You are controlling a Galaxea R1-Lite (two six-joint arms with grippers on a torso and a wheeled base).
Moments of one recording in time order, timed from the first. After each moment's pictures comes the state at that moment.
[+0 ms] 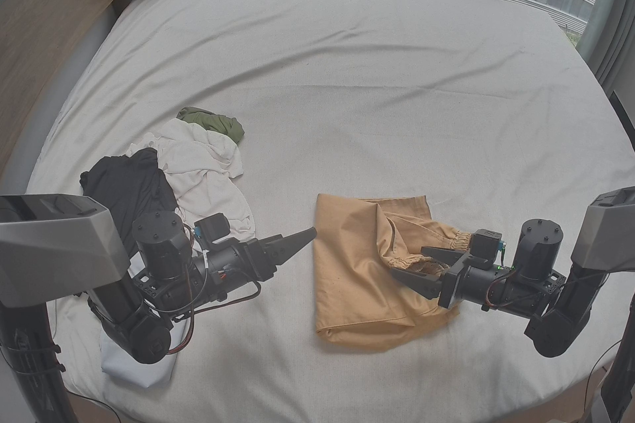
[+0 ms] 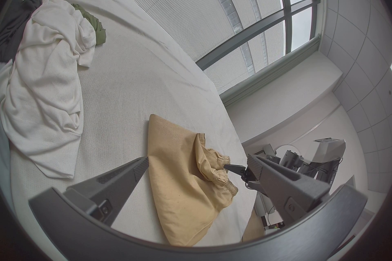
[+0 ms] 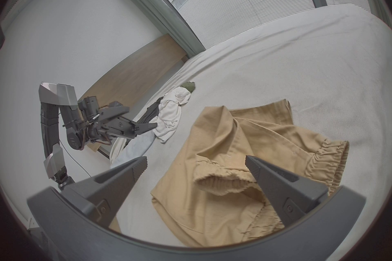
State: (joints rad) left arm -0.45 2.16 -0.54 -1.55 -0.41 -0.63; right arm 0.42 2.09 -0.36 -1.54 0.43 0.24
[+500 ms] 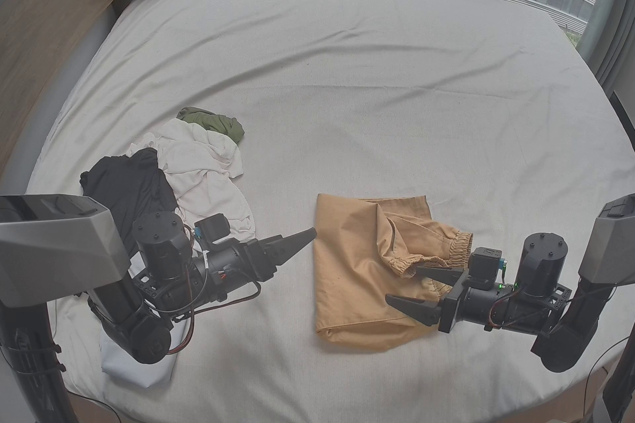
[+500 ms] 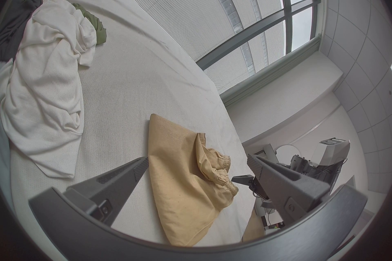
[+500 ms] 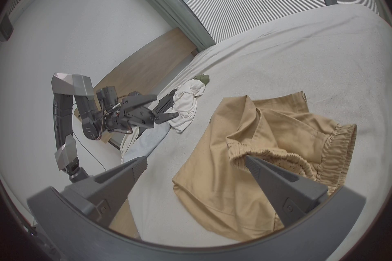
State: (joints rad) left arm -0.45 2.17 -0.54 -1.55 -0.41 -0.63; right arm 0.48 2.05 -0.26 -1.54 0.43 0.21
